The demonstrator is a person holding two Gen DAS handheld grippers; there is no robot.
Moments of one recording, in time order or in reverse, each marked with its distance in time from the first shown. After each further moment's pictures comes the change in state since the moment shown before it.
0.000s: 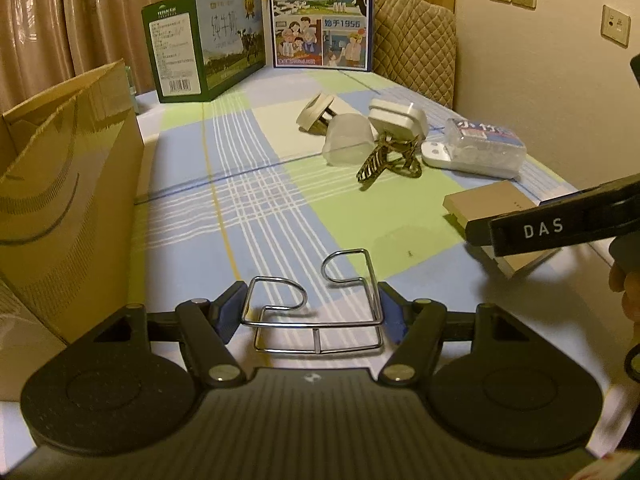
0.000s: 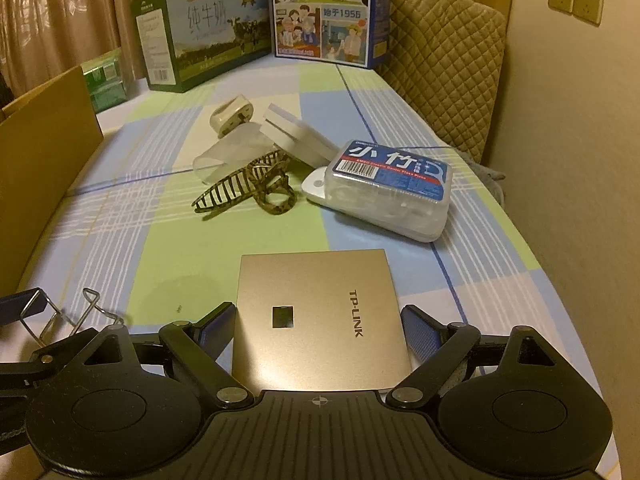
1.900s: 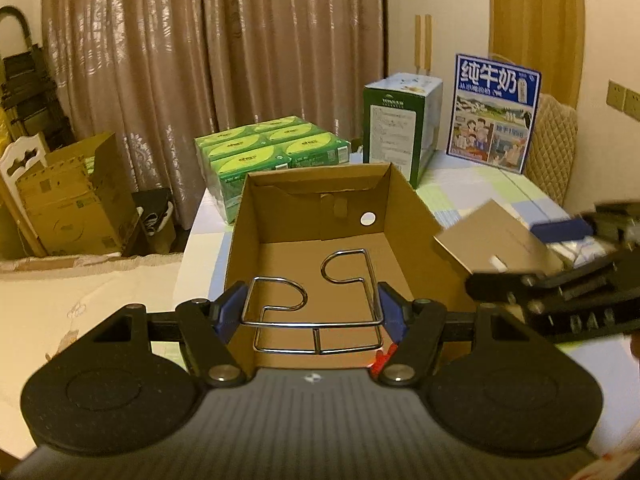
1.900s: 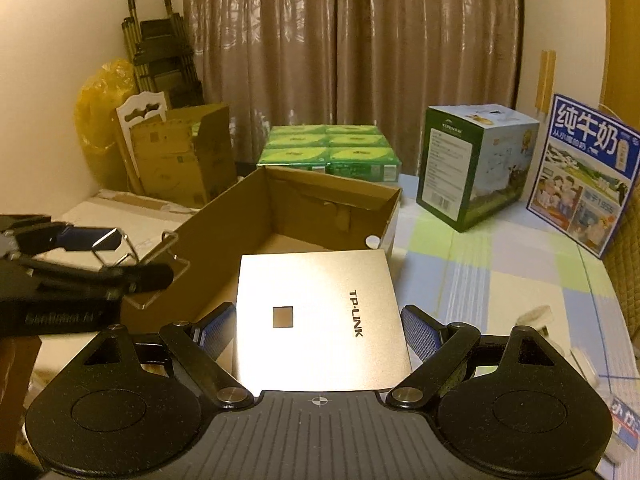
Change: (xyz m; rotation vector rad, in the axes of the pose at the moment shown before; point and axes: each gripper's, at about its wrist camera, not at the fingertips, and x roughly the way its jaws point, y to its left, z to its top) left arm -0.146 0.231 0.061 -0.153 -0.090 0.248; right arm -0.073 0.263 0.098 -0.358 -0.167 0.417
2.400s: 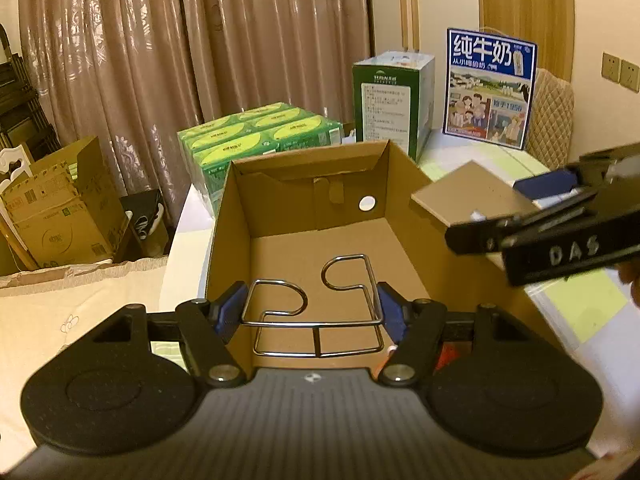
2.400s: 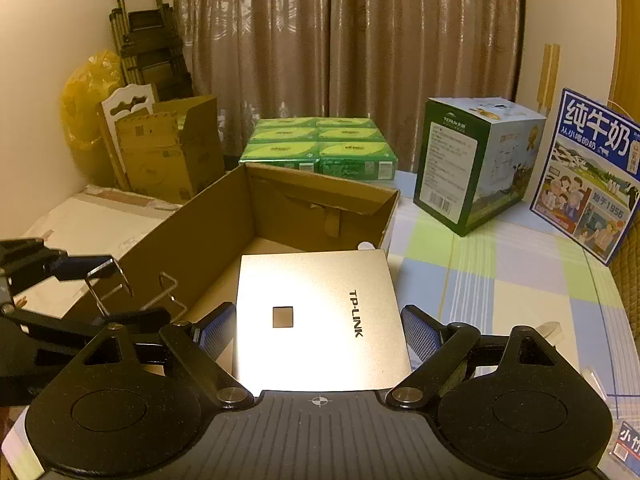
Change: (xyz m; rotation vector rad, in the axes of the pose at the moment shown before) left arm 0.043 -0.001 -0.008 0.055 0.025 -0.016; right arm 0.041 -0.013 0.017 0.001 0.019 -0.023
